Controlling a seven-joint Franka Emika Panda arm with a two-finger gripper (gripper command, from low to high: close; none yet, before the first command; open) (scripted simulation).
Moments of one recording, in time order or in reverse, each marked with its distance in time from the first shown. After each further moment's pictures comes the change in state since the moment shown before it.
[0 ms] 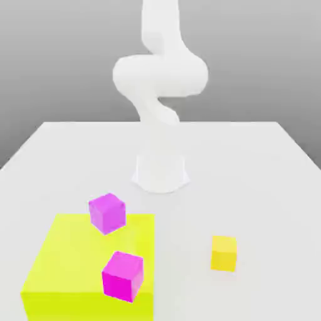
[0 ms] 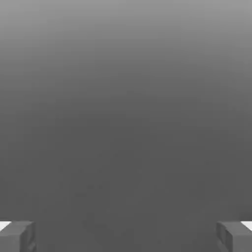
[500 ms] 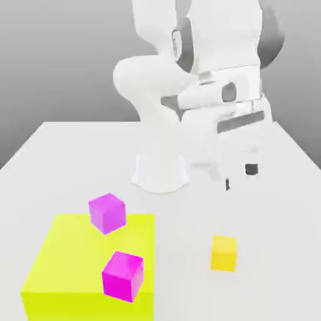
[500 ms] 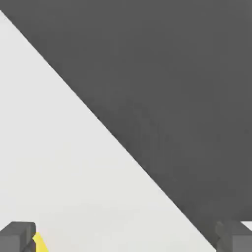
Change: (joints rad) arm 0.337 0.530 -0.081 -0.325 0.057 0.342 -0.694
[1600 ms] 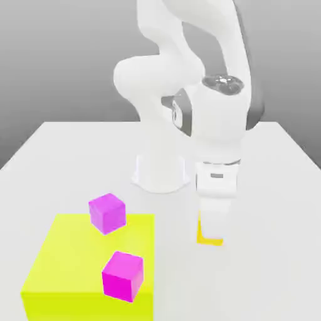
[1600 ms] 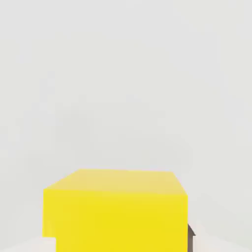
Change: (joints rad) arm -0.072 0.028 -0.056 -0.117 -0.094 -0.060 -0.508
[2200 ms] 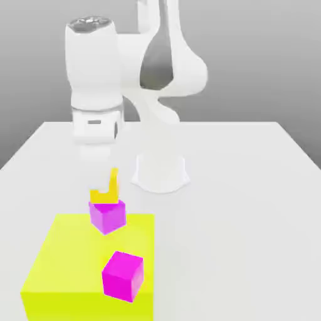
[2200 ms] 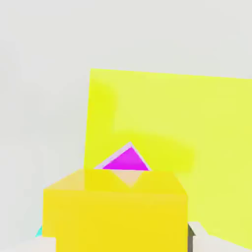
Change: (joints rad) arm -0.235 -0.205 -0.287 -0.033 -0.226 -0.159 -0.472
